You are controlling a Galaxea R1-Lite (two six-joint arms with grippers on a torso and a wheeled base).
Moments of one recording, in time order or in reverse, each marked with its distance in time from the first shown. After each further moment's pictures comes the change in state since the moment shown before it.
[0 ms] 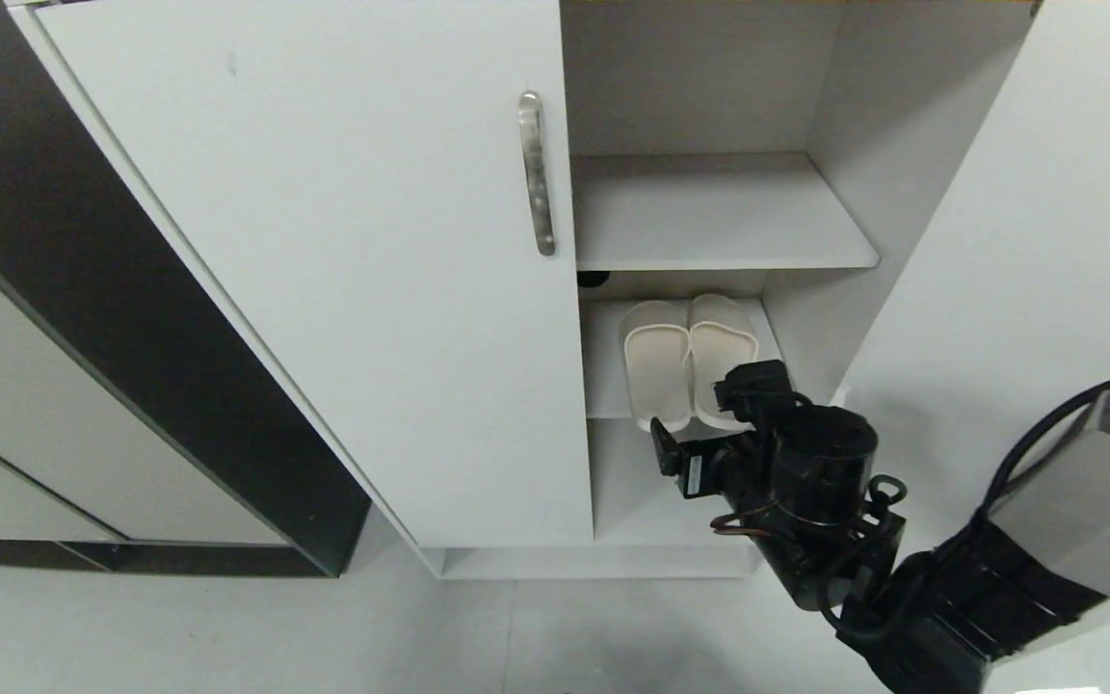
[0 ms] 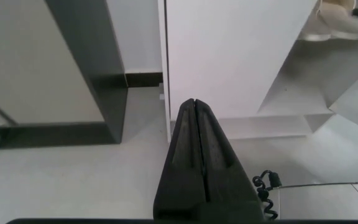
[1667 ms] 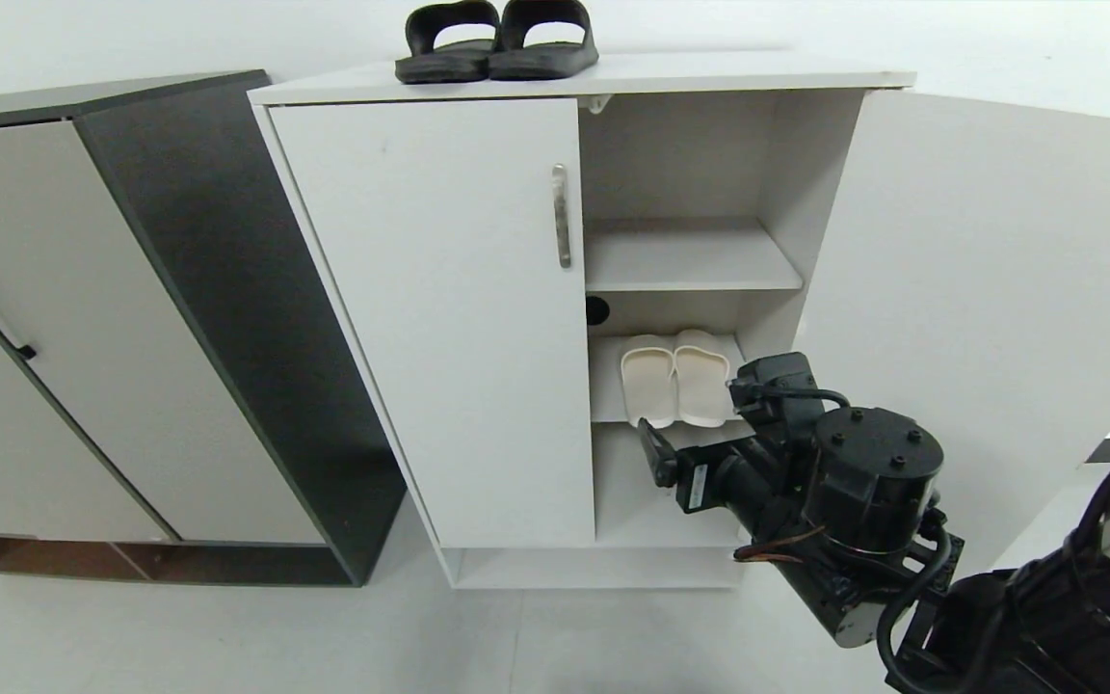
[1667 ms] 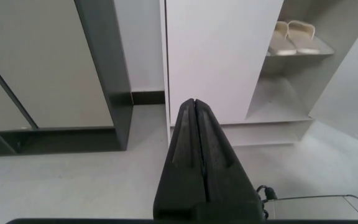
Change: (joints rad) left arm 0.000 0.000 0.000 0.000 0.000 -0.001; right arm 0.071 -0.112 0.070 0.005 0.029 0.021
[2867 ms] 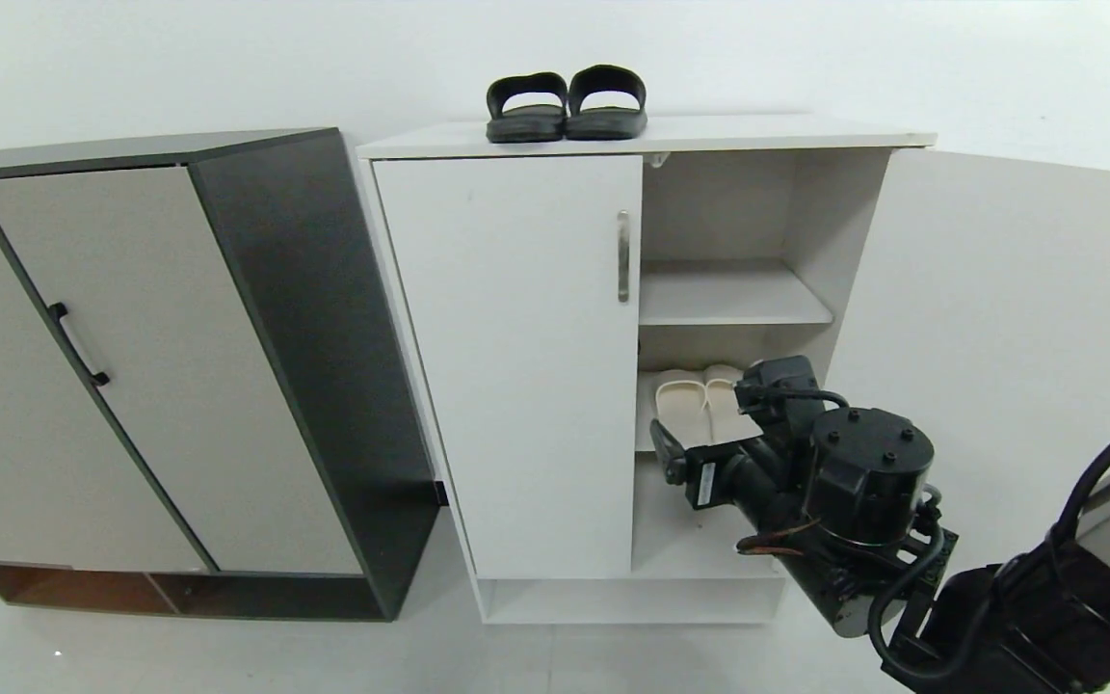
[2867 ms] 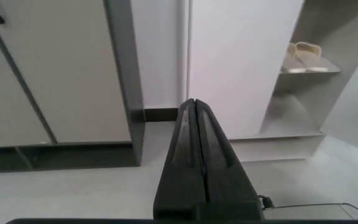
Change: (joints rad) left arm 0.000 0.000 0.000 0.000 0.004 -0.004; right arm -0.041 0.023 0.005 -0.009 0.001 0.001
